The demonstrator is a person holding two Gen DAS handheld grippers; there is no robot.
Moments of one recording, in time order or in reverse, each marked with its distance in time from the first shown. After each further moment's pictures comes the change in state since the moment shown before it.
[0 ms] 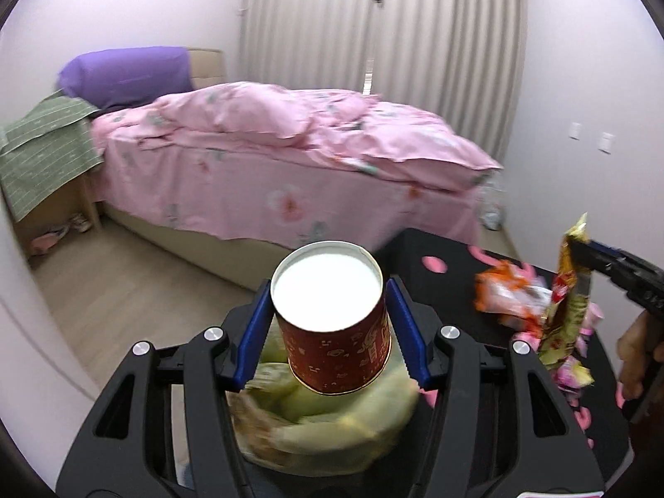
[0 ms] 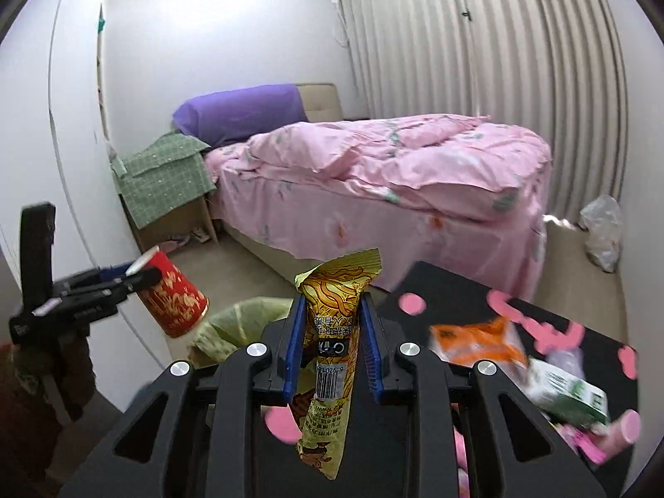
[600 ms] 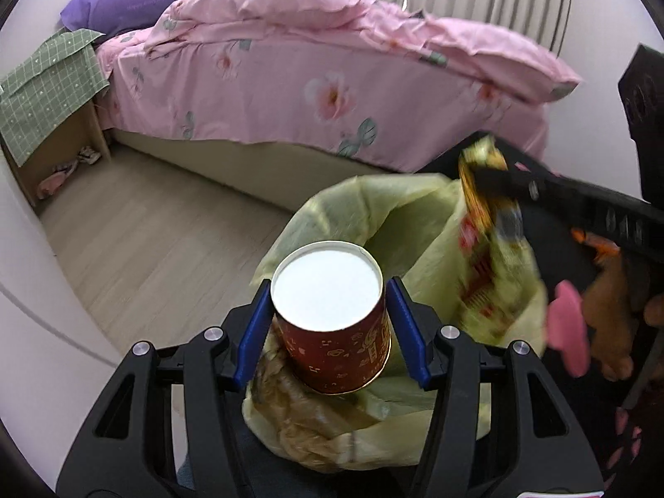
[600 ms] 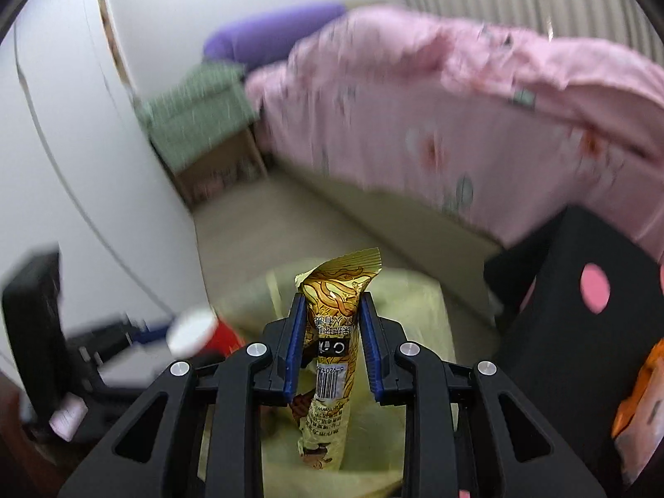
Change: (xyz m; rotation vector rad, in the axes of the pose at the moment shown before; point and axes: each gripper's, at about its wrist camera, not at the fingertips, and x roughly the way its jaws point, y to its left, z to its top) left arm 0.122 0.050 -0.075 -0.019 0.283 0.075; right arm 0.227 0.059 -0.032 -0.015 0.321 0.202
